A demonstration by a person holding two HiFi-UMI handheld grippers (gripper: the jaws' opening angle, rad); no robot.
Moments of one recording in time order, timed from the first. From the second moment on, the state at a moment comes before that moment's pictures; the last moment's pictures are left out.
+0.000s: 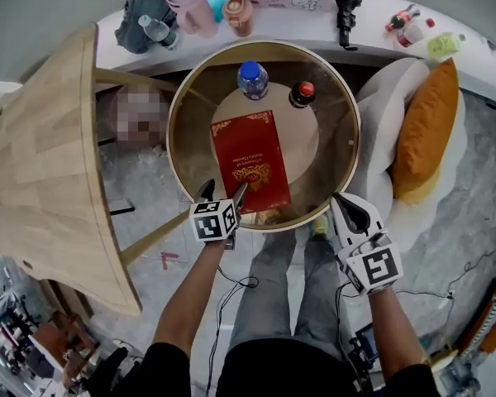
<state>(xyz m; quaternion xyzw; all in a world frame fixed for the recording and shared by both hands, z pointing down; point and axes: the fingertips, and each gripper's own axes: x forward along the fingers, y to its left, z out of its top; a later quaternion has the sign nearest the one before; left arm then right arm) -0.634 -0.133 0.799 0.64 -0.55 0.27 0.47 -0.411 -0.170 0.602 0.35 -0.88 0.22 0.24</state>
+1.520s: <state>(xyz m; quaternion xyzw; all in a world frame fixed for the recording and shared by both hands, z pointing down) -0.391 -0.039 0.328 0.77 -0.61 0.10 0.17 -0.207 -0.109 0.276 0.32 -0.93 0.13 0.08</state>
